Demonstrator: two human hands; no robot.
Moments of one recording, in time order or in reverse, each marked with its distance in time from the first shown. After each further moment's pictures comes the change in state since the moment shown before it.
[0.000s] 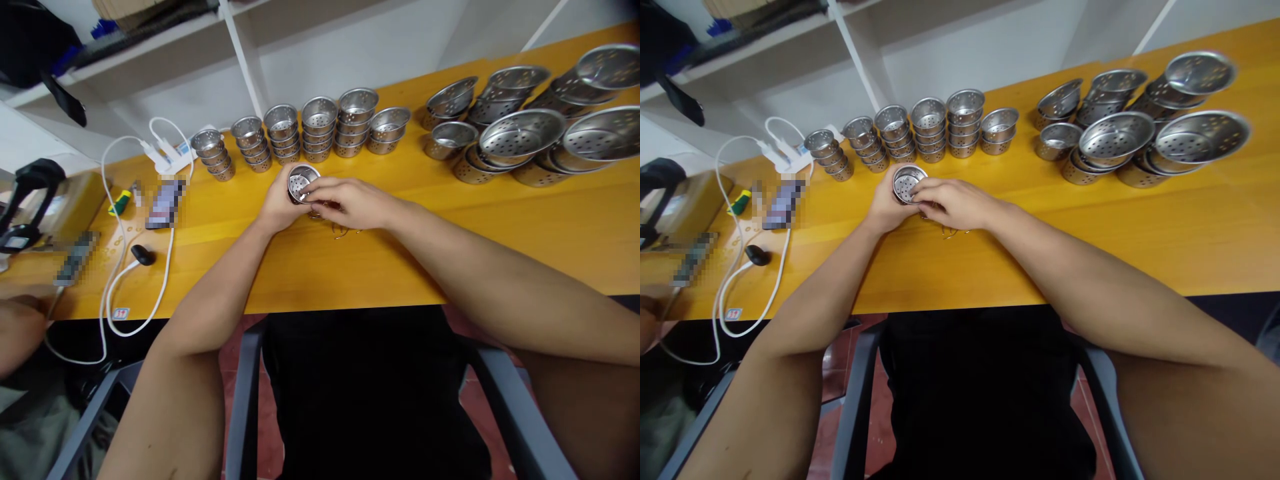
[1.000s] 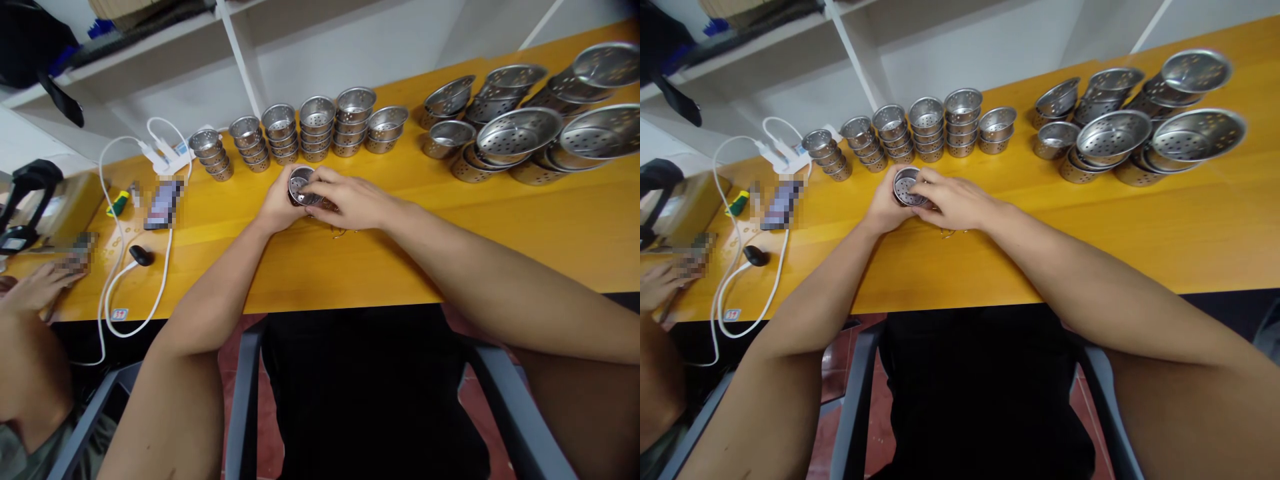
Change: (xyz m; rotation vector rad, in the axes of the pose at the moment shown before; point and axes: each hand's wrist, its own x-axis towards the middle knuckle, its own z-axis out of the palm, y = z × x) left_hand -0.001 0.006 -0.001 -0.072 -0.041 0.067; right_hand 0.000 -0.010 0.000 -0.124 -0.030 0.122
